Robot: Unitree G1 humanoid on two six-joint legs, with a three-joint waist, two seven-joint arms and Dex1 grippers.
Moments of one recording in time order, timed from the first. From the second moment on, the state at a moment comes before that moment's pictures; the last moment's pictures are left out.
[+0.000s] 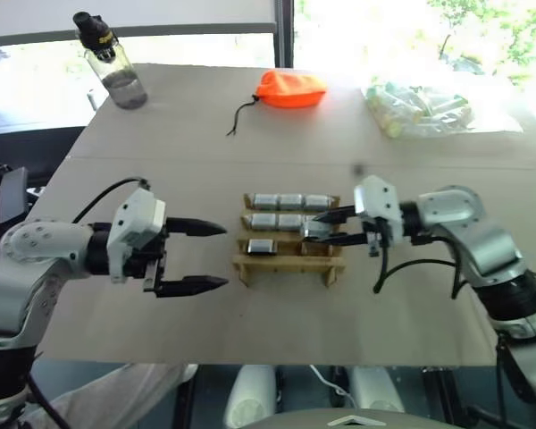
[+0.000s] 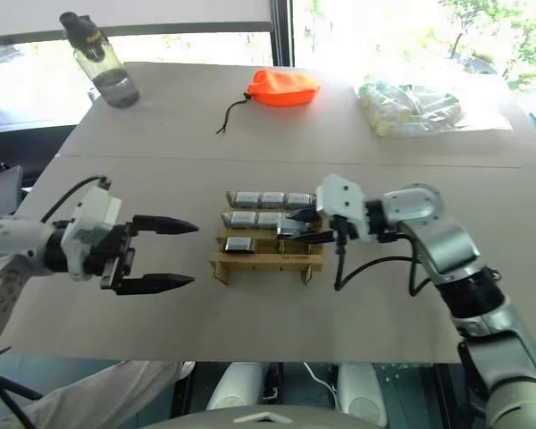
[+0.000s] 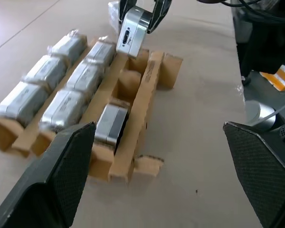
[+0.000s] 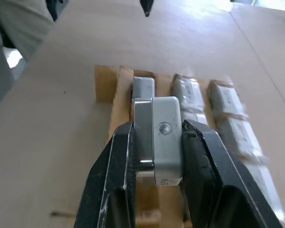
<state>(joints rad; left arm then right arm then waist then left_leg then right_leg) -0.07 1.02 0.28 -0.33 -0.64 0.46 -1.36 -0.62 -0.52 0.32 -0.11 0.31 0.29 1.19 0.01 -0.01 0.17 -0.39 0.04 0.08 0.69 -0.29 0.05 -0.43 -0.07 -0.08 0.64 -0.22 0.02</state>
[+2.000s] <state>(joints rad) -0.14 1.02 0.23 -0.30 -0.64 0.41 -1.38 -0.48 -0.91 -0.01 -0.05 0.27 0.40 1.13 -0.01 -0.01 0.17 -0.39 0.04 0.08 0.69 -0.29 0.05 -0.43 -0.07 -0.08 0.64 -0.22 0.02</state>
